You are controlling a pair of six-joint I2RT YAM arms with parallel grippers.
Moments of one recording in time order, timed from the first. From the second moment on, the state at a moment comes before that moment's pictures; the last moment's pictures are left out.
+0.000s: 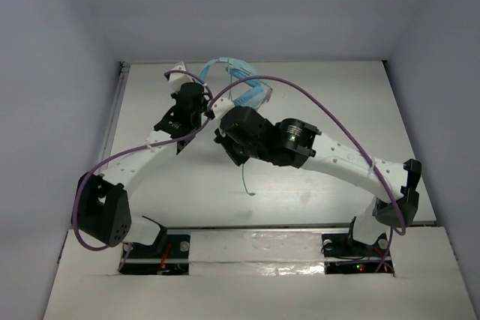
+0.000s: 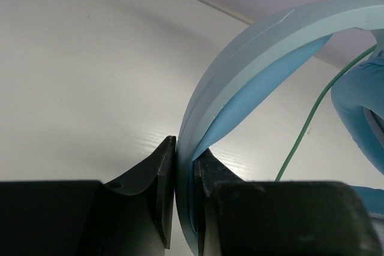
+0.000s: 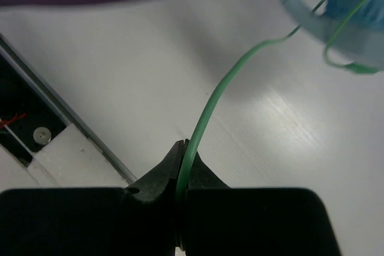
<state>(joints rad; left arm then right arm) -0.46 1.38 1.02 0.00 -0.52 -0.61 1.19 1.63 1.79 -0.90 0.30 0.20</state>
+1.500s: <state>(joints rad) -0.61 1.12 0.91 -0.30 -0.16 -0.28 0.92 1.58 1.58 -0.45 0.76 -0.27</state>
